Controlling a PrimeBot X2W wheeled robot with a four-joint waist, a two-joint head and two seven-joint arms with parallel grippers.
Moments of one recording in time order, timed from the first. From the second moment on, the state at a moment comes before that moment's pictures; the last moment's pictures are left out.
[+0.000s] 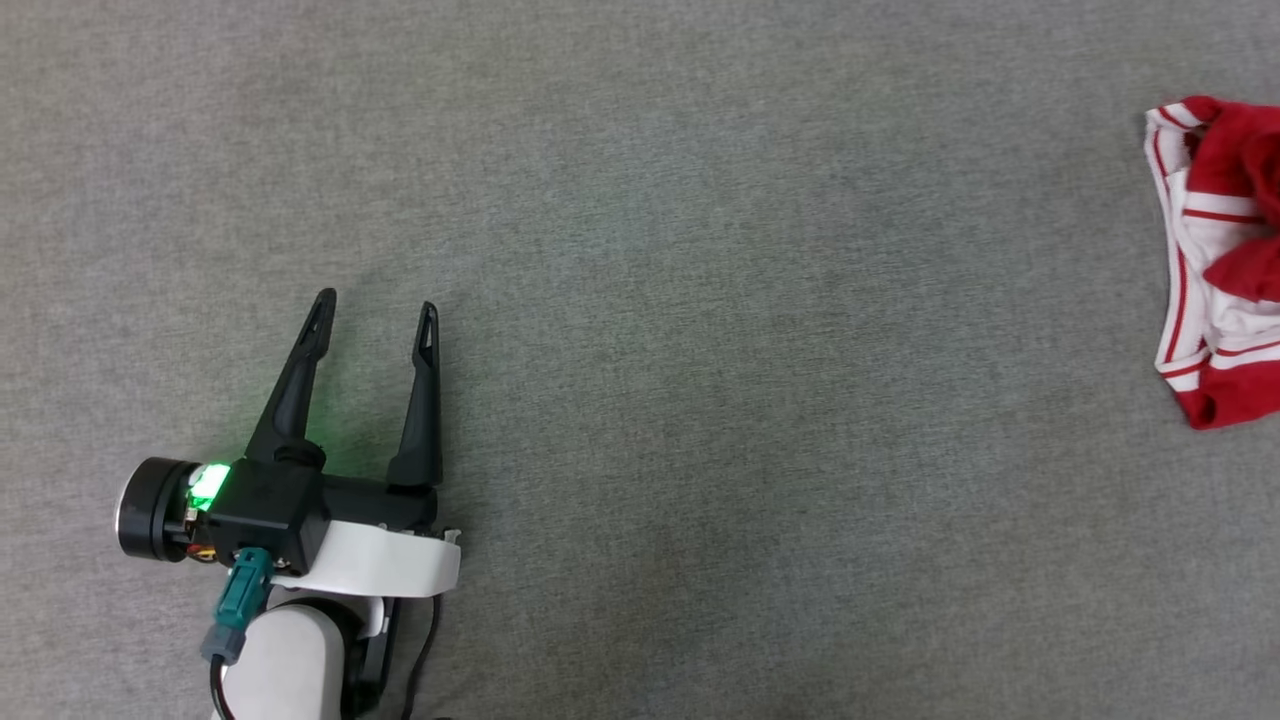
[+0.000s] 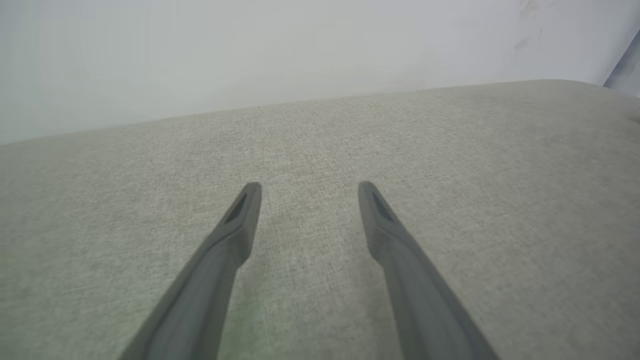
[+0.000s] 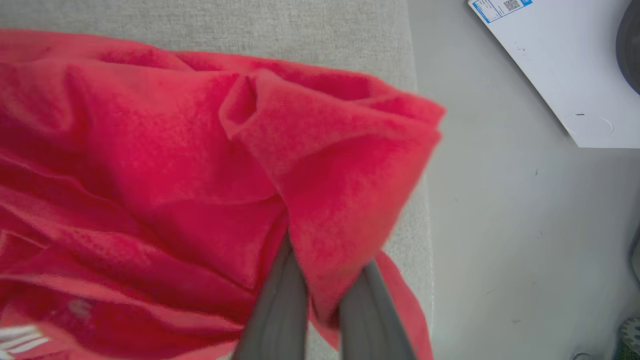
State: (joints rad) left arm -0.17 0.09 -0.06 -0.08 -0.01 -0.05 -0.26; right arm -0.73 -0.74 0.02 0.44 0.47 0.13 0.81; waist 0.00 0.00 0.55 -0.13
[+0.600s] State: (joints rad) left arm -0.11 0.08 -0.05 -0.05 -0.02 -0.02 -0.26; right arm -0.70 -0.66 -0.04 0.46 0.29 0.13 0.57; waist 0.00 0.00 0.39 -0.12
